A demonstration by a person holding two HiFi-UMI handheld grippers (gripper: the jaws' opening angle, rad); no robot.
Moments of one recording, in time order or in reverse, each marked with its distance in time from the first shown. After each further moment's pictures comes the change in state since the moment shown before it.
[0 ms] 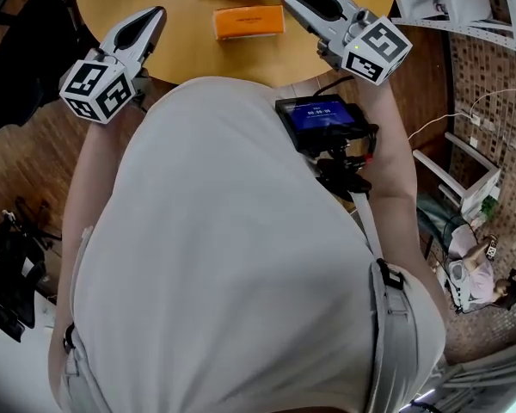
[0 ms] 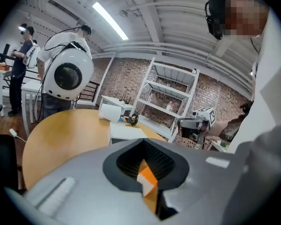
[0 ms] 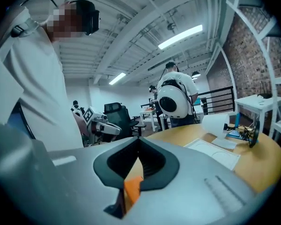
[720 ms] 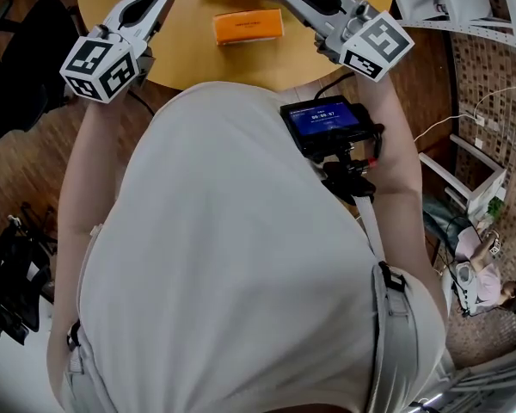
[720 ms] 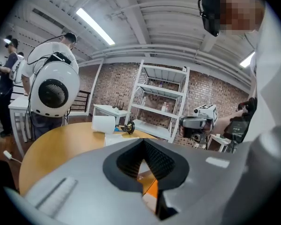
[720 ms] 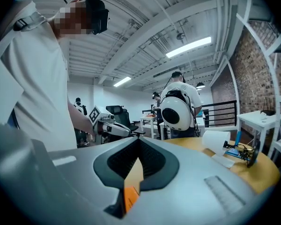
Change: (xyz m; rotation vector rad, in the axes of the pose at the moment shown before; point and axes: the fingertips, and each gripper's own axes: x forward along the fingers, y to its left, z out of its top) left arm 0.033 0.003 0.036 0.130 -0.028 -0.057; right arm 0.010 0.000 0.026 -0.113 -0.065 -0.002
